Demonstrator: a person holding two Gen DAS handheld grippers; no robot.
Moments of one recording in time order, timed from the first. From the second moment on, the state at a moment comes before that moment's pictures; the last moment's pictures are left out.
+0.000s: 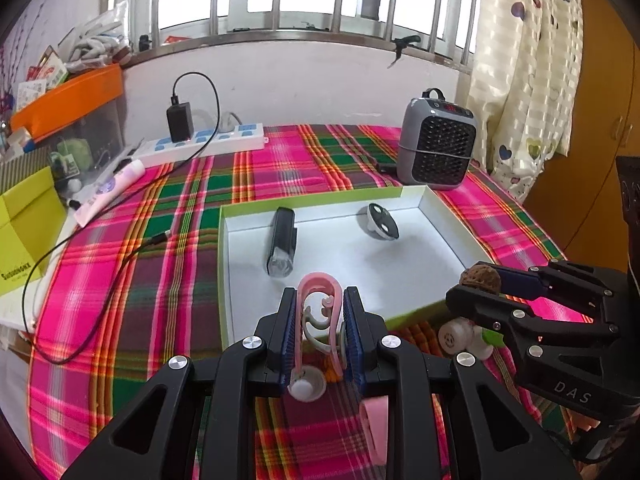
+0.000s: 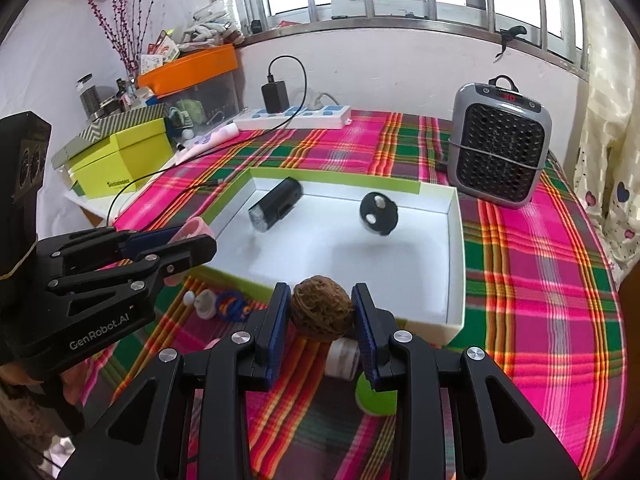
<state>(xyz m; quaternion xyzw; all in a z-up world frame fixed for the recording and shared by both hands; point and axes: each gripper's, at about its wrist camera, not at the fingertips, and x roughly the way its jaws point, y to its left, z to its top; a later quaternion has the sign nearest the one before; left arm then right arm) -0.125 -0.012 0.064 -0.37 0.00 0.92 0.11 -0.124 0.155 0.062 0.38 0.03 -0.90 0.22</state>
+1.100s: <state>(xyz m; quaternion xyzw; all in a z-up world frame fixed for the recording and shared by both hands) -0.224 0.014 0.039 -0.42 0.01 0.90 0.12 -0.236 0.172 0.040 0.42 0.08 -0.89 0.17</state>
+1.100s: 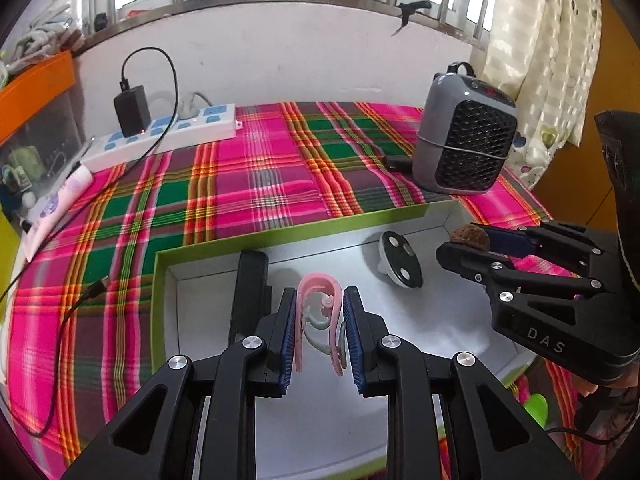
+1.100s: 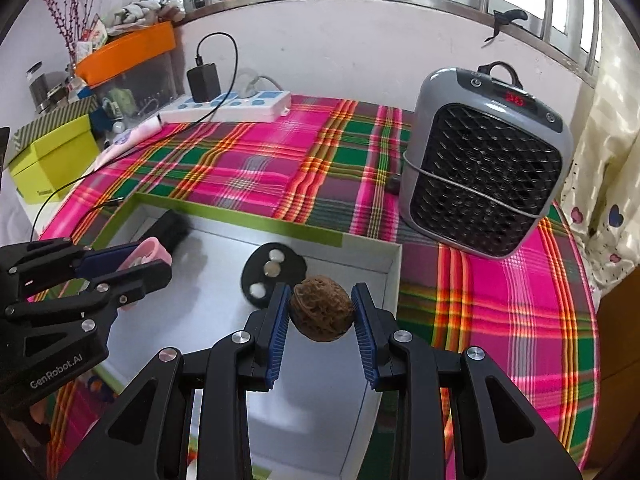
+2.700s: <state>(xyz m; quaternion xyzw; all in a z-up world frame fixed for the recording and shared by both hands) -0.261 0.030 0.019 -0.46 0.03 0.88 0.12 -0.266 0.157 0.021 0.44 0.11 -0.87 0.18</state>
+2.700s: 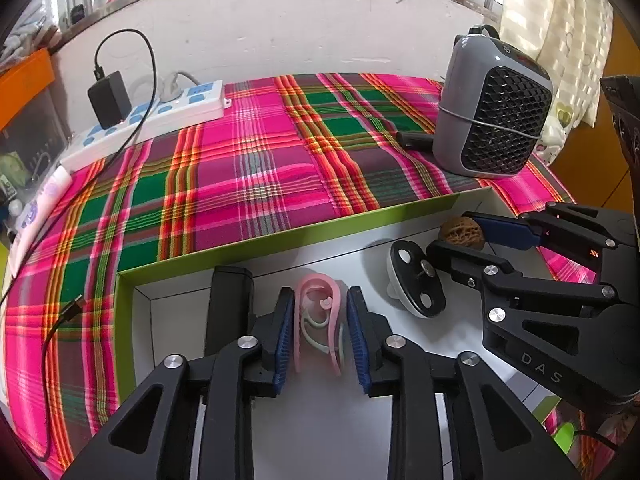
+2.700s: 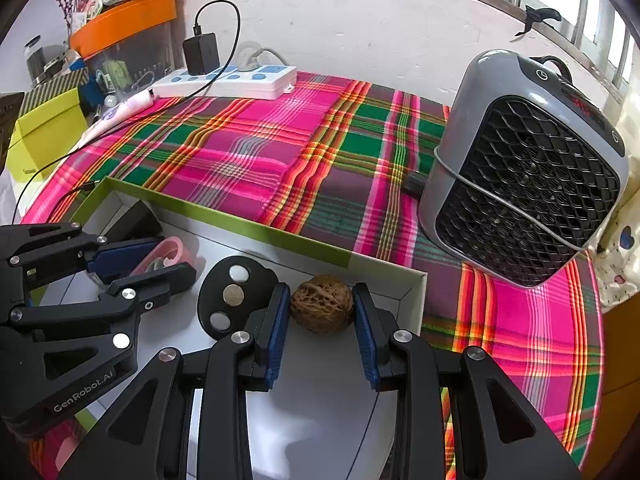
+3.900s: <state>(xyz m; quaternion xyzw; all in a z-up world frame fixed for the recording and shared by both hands) -0.221 0.019 0.042 -0.43 0.01 0.90 0.10 -0.235 0.174 0.037 0.41 0.05 -0.89 0.16</state>
